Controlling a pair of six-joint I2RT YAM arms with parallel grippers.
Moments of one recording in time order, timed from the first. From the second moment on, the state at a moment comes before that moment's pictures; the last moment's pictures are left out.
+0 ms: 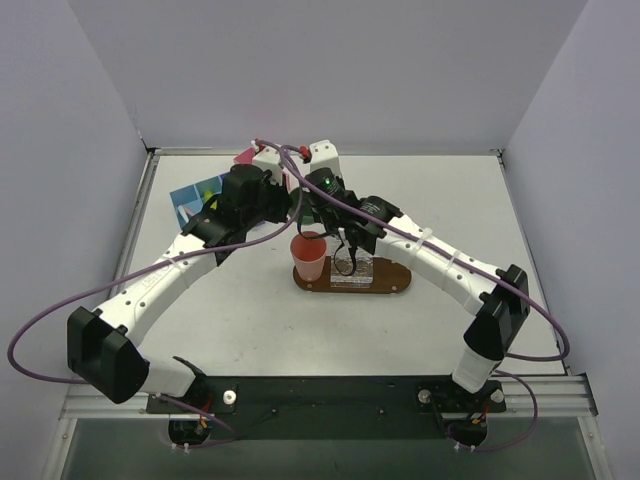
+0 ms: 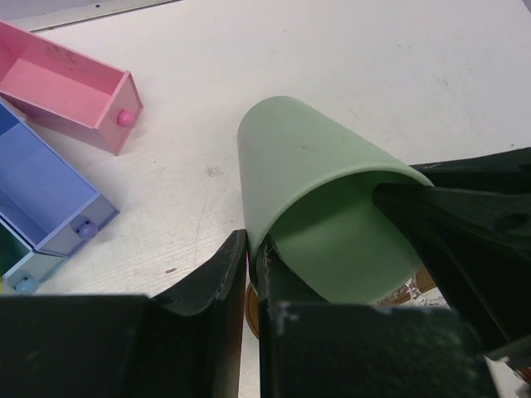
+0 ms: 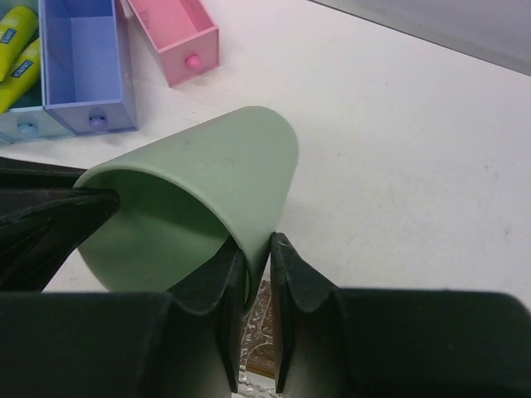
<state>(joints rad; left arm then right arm) -0.57 1.38 1.24 -0.28 -0.07 -0.22 0.88 1.70 1.63 -0.50 0.58 0.23</state>
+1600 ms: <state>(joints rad) -0.42 1.13 1.05 -0.03 0.08 -0.28 0.45 1.36 1.48 -0.65 0.30 0.18</state>
